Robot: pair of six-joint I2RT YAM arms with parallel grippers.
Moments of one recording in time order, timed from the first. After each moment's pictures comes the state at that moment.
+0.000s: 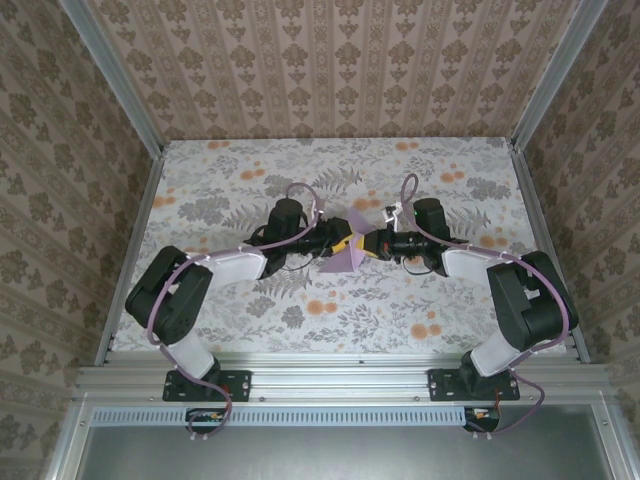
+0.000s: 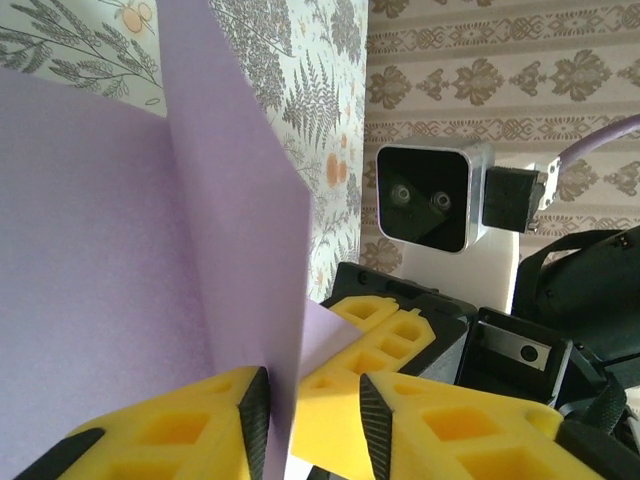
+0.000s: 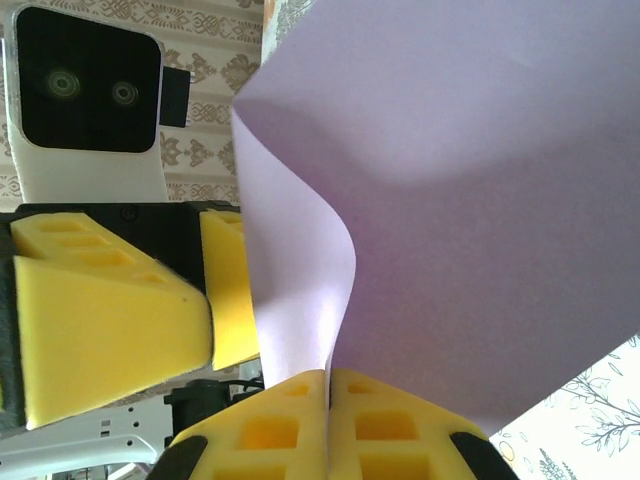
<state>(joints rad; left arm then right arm) -0.68 1.68 0.85 0.44 0.63 -1.24 0.27 1.58 0.71 0.28 -0.92 0.85</state>
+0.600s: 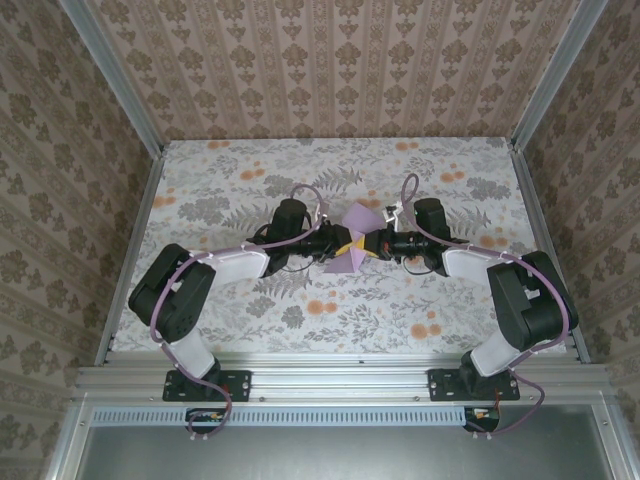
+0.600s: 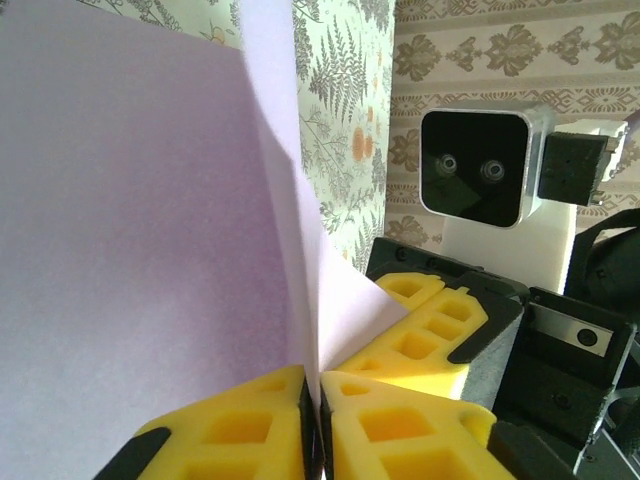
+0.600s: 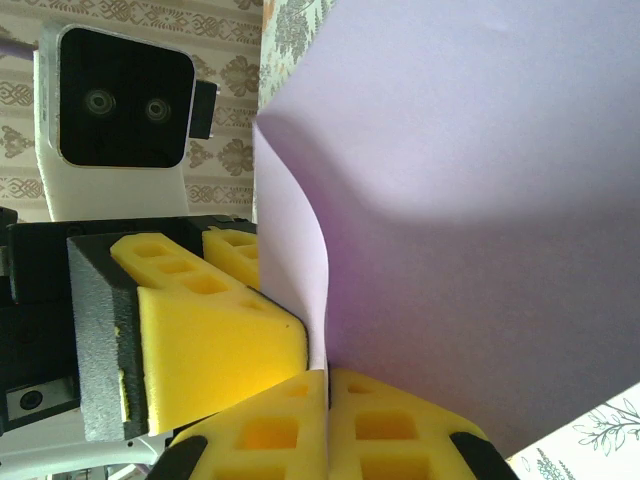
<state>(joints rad) -0.69 1.70 0.87 0.36 0.65 -1.18 0.27 1.58 0.71 0.27 -0.92 0.85</state>
